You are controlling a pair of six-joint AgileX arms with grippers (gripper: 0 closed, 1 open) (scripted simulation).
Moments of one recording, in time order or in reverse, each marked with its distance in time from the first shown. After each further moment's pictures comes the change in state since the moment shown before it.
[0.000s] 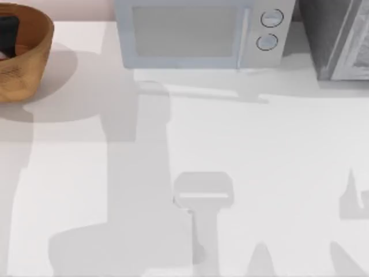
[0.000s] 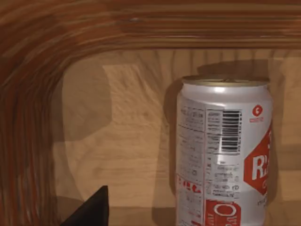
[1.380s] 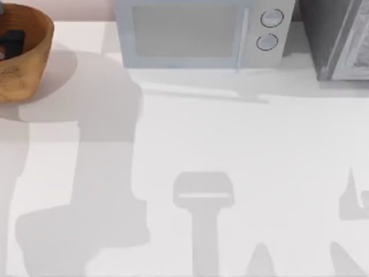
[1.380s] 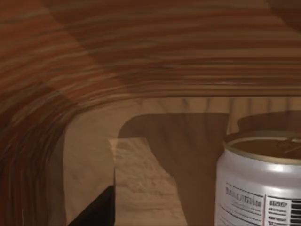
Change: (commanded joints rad) left arm -0.010 0.301 0.370 -0.076 0.002 -0.005; right arm 0.000 0.000 0.000 0.000 0.000 0.000
